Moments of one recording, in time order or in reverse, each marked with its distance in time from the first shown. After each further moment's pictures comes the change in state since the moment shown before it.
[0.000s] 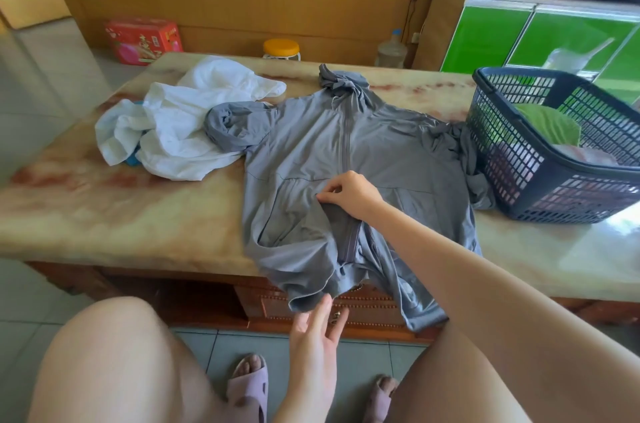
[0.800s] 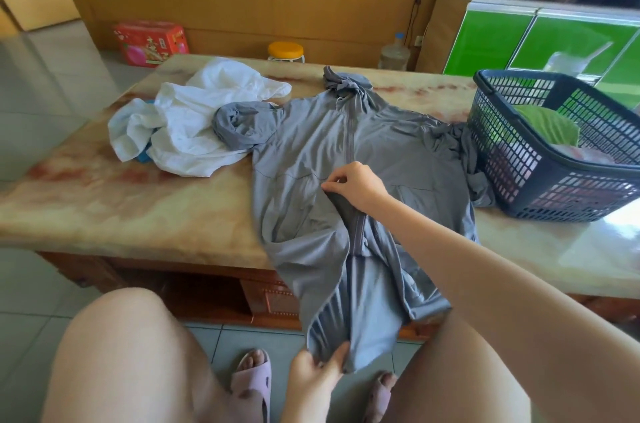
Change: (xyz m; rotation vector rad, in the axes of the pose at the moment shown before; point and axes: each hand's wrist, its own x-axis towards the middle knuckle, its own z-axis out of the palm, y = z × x) left_hand -0.021 -0.014 -0.048 0.585 0.017 0.011; right_hand -0.011 -0.014 -0.009 -0.010 0.083 -0.047
